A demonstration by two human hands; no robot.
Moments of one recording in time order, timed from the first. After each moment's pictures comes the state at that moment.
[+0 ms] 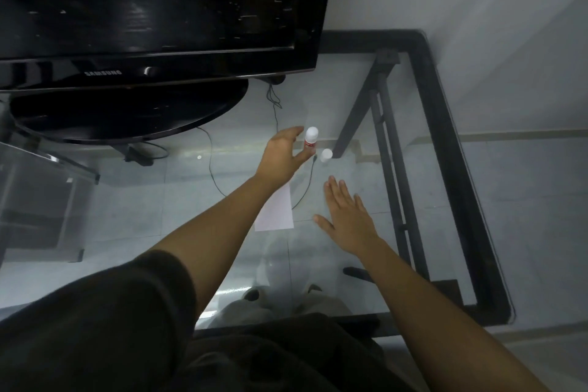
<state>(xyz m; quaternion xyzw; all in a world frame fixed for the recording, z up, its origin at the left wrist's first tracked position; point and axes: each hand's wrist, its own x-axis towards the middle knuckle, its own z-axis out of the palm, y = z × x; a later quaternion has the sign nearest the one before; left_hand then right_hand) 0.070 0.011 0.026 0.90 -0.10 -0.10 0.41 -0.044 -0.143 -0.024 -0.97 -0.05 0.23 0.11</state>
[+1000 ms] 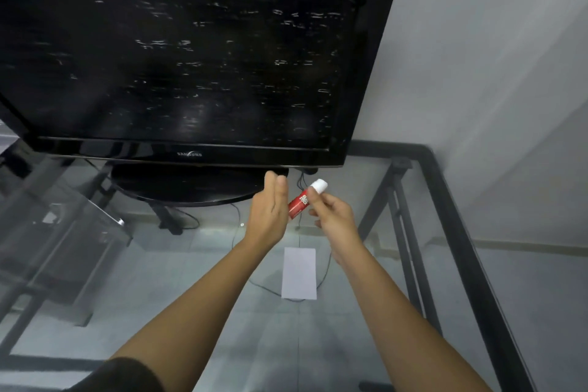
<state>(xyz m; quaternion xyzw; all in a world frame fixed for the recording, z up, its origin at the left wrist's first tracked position) 0.031 0.081 0.133 0.84 -0.01 0.10 0.53 0.019 -0.046 0.135 -0.72 0.11 0.08 0.68</state>
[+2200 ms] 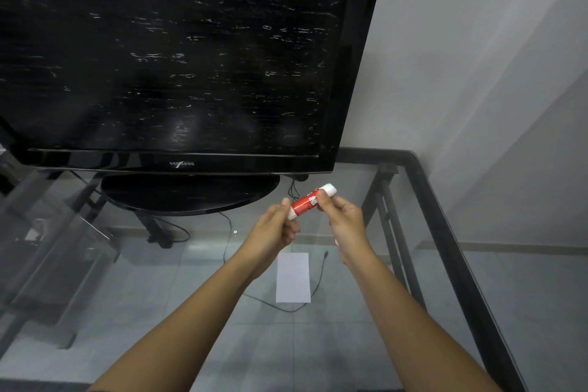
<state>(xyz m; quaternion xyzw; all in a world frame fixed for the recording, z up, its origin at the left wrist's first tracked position) 0.003 0.078 0.131 0.65 0.03 -0.18 0.74 0.009 -0.066 0.144 -0.70 0.11 0.02 0.71</state>
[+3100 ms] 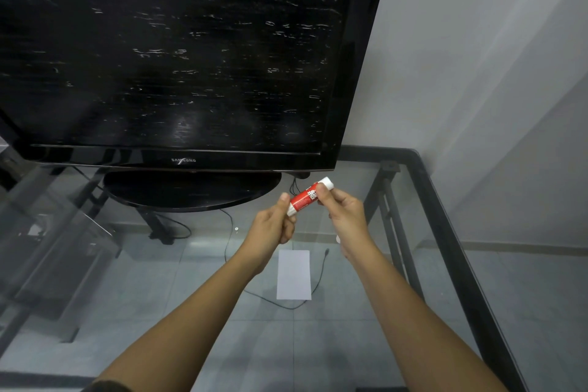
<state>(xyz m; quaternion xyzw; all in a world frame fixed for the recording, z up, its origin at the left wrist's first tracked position) 0.004 0.080 0.126 0.70 0.00 -0.11 0.71 0.013 -0.066 0.146 -0.71 0.09 0.01 0.70</state>
